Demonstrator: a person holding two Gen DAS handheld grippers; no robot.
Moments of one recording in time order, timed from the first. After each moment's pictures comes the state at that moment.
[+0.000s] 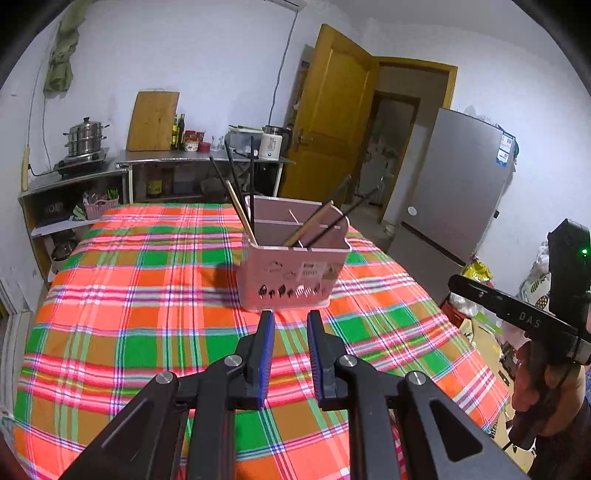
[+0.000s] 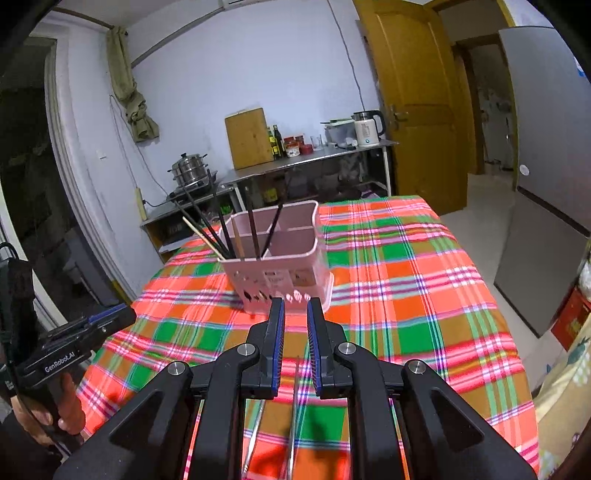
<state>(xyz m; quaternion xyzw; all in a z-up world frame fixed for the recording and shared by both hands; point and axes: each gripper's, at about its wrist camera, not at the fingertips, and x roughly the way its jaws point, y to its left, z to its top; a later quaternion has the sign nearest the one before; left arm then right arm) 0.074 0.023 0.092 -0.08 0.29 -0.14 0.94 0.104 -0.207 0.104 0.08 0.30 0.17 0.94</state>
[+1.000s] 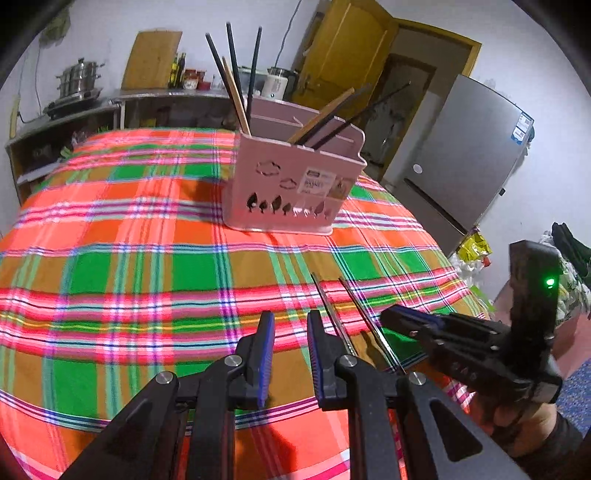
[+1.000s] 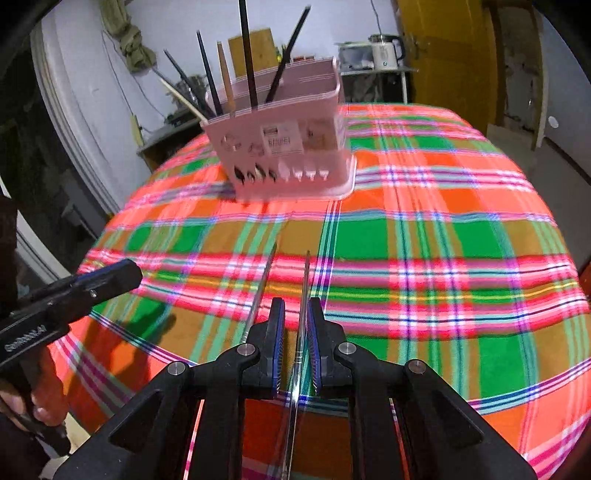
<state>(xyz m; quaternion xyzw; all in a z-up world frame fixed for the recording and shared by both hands) 0.101 0.001 0.013 -0.11 0.39 -0.16 0.90 0.127 -0.165 -0.011 0.04 0.43 0.20 0.88</state>
